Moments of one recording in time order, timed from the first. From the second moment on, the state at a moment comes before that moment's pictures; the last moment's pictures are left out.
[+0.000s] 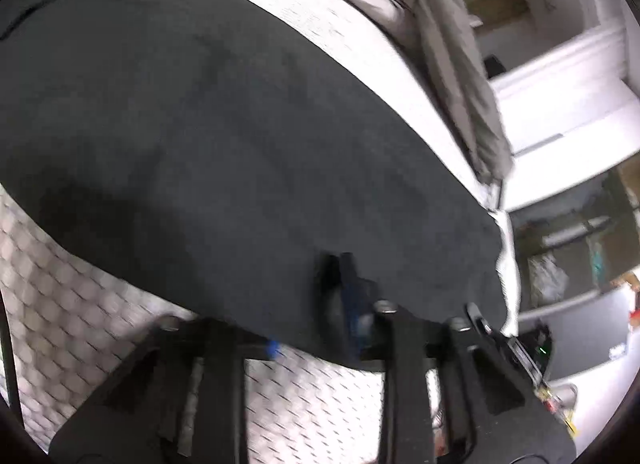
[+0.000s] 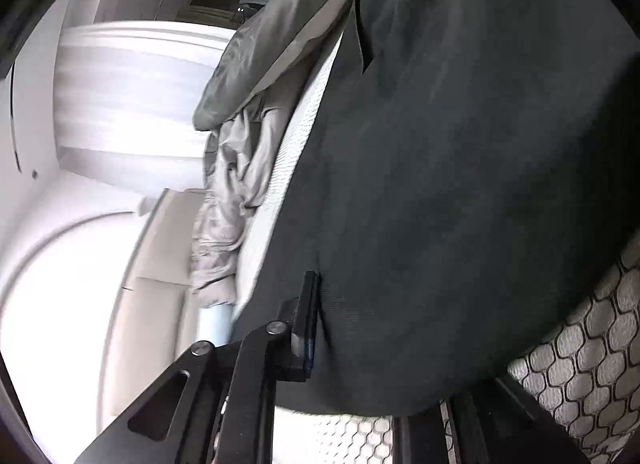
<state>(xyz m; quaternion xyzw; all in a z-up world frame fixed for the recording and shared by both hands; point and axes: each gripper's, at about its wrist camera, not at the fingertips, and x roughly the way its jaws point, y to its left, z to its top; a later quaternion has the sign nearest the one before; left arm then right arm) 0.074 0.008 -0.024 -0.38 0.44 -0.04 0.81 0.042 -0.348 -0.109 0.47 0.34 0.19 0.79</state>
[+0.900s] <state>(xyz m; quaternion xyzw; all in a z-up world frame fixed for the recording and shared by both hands) 0.079 0.153 -0.037 -0.42 0.37 0.05 0.83 0.049 -0.351 -0.104 0.45 0.35 0.21 0.79</state>
